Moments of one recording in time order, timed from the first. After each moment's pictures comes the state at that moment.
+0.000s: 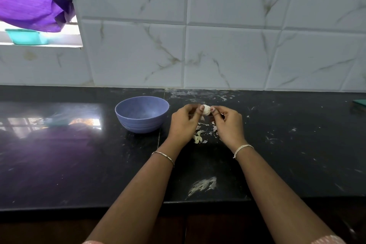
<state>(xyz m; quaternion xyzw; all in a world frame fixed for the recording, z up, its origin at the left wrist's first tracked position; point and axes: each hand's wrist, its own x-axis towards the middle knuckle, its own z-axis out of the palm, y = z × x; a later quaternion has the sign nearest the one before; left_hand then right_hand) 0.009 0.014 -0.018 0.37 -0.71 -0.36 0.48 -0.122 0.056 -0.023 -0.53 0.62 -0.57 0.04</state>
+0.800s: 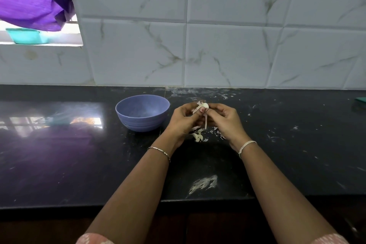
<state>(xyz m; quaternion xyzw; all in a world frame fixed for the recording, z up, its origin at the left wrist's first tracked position) 0.012 0.007 -0.020 0.26 -0.58 -0.62 0.46 -0.114 0.061 -0.014 -0.50 0.52 -0.63 0.28</state>
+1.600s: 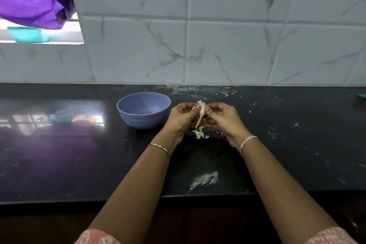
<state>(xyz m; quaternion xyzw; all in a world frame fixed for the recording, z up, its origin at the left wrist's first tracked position) 0.016 0.005 -0.021 0.32 -0.52 -0.65 0.45 -0.112 0.065 -0.012 -0.45 0.53 -0.61 0.37</state>
